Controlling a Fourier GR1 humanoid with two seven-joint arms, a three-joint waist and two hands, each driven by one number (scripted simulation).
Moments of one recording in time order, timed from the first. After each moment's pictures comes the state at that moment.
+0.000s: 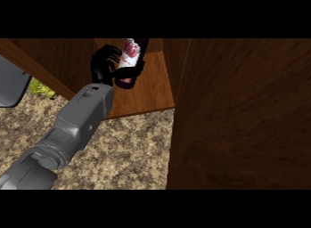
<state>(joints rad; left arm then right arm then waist) -1.15 0.09 -0.31 0.00 0.63 0.72 -0.56 -0.57 -0.16 -0.06 -2.38 -0.28 0.00 0.84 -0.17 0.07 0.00</state>
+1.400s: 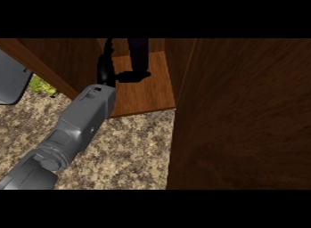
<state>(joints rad) -1.13 0.08 -0.35 -0.04 0.59 0.58 -0.53 -0.58 -0.15 -0.04 -2.37 -0.28 0.00 0.85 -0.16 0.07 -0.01</state>
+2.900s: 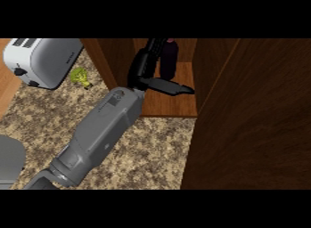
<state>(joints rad) -0.98 0.01 -0.36 -0.63 0.59 0.18 -0.51 -0.57 -0.23 -0.06 -2.39 -0.24 -0.11 0.94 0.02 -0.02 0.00</state>
